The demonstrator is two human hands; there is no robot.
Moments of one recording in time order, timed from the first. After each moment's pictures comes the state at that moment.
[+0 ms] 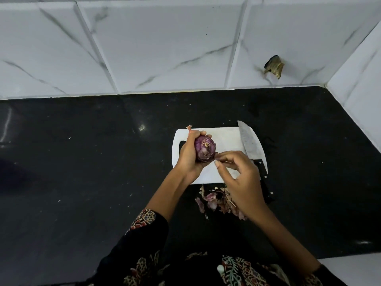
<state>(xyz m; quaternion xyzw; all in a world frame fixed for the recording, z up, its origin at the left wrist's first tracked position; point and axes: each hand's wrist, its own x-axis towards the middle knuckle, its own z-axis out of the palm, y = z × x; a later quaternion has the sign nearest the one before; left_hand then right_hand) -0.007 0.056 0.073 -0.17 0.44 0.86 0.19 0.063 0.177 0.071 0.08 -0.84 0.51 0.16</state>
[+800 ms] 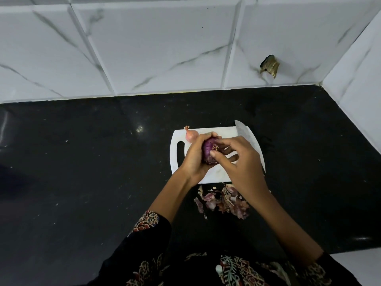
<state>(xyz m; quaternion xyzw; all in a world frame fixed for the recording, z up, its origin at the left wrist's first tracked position) 0.000 0.069 0.081 -0.11 0.43 0.86 0.25 0.047 0.178 0.098 0.04 -0.87 0.46 0.15</state>
